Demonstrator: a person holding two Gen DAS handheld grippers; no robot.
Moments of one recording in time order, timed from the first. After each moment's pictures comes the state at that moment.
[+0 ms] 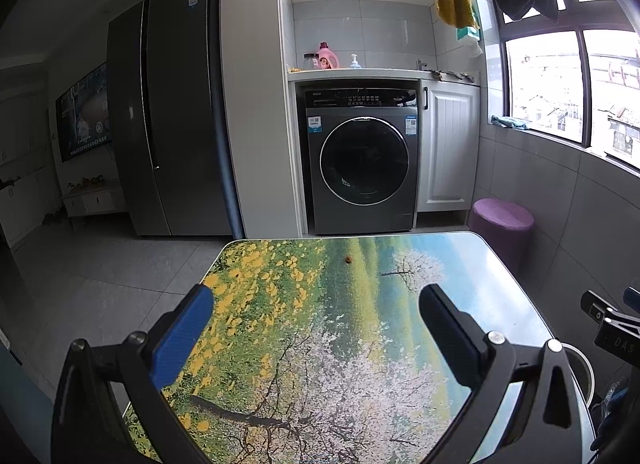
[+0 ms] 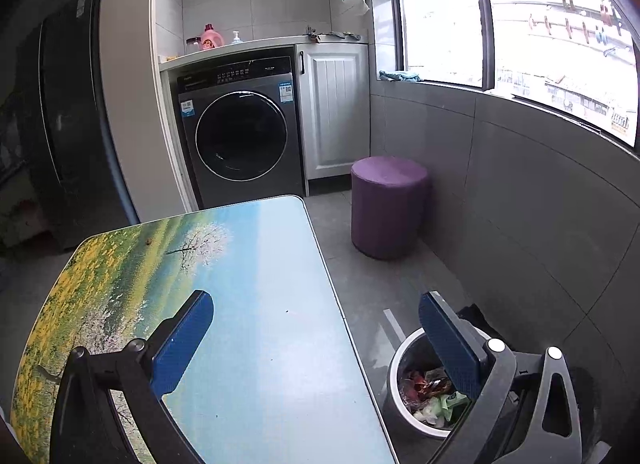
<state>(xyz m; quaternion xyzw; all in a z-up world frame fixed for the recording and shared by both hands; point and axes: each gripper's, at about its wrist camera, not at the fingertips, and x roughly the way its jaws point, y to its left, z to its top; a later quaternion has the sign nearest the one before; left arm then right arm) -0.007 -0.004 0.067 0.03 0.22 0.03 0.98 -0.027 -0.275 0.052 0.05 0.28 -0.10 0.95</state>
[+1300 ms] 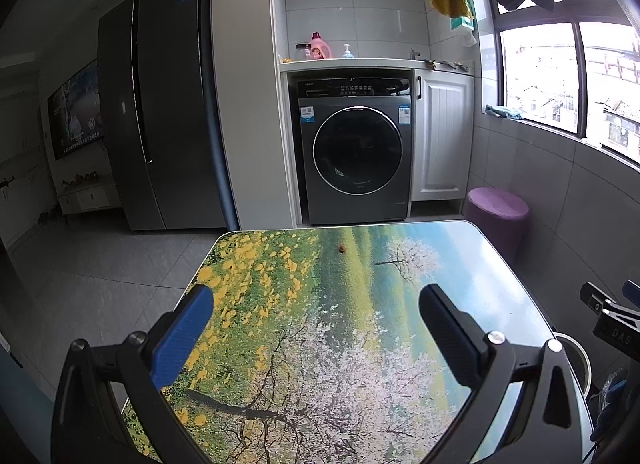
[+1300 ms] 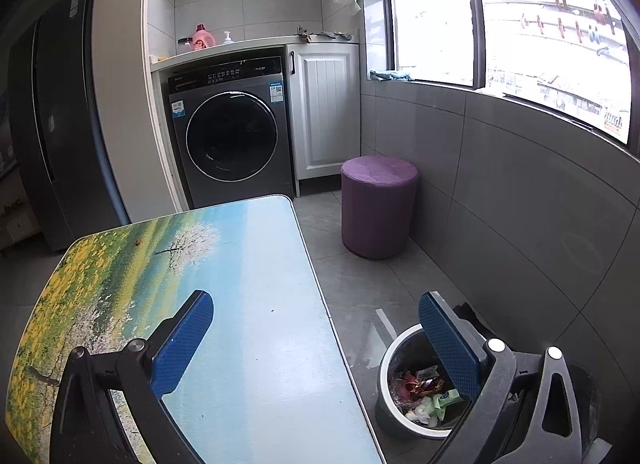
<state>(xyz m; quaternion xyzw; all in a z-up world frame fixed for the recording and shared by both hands) -0.008 -0.010 0.065 0.03 0.23 0.02 0.97 -0.028 -0.282 0.049 0.05 0.28 -0.12 0.95</state>
